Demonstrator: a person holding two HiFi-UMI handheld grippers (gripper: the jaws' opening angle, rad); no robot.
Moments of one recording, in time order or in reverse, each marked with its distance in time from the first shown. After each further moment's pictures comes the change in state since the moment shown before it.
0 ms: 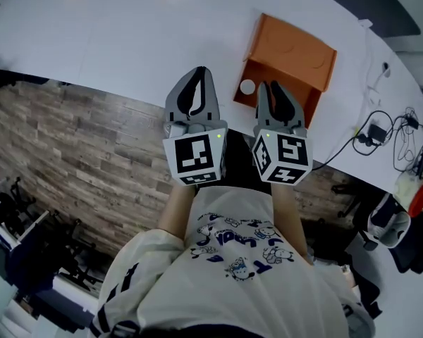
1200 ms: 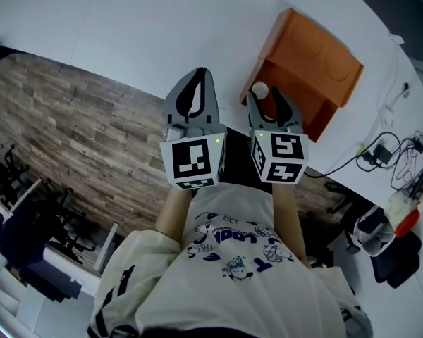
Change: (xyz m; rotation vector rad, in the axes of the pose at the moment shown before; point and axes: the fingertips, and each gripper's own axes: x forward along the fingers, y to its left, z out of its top) left arm 0.026 0.022 -0.055 -0.058 0.145 0.076; right arm 0.054 0.012 -0.077 -0.092 0.325 0.149
